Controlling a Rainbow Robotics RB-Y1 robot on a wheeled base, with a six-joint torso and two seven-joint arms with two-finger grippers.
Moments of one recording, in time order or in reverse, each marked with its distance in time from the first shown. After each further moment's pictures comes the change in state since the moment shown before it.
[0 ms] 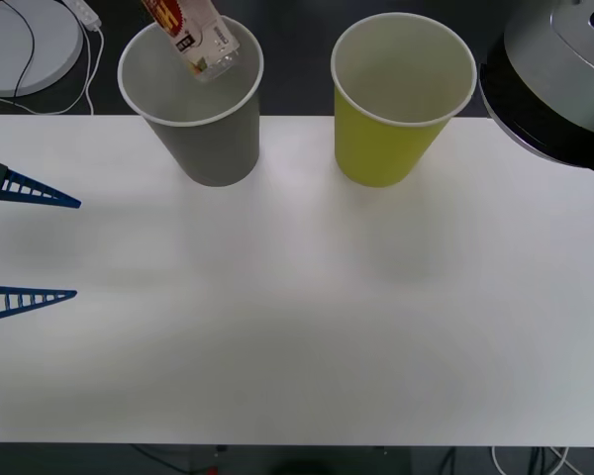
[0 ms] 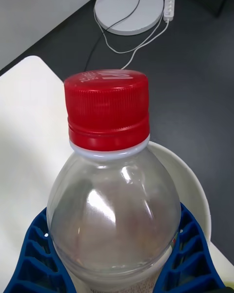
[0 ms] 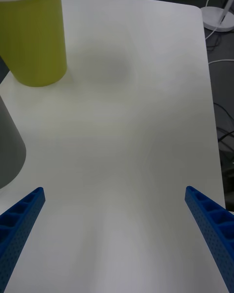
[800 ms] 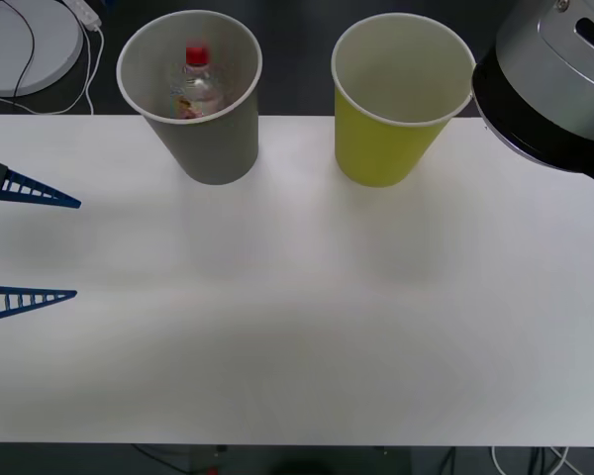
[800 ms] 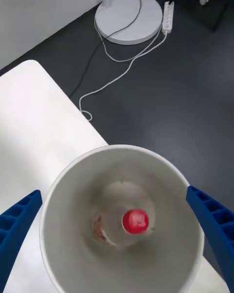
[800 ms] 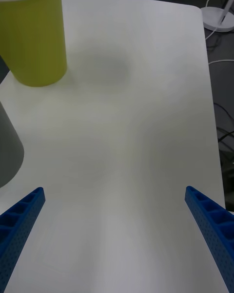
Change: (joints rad) right arm 0.000 0.010 0.019 0.026 -0.013 0.050 0.069; left arm 0.000 0.000 0.000 0.000 0.000 0.000 0.000
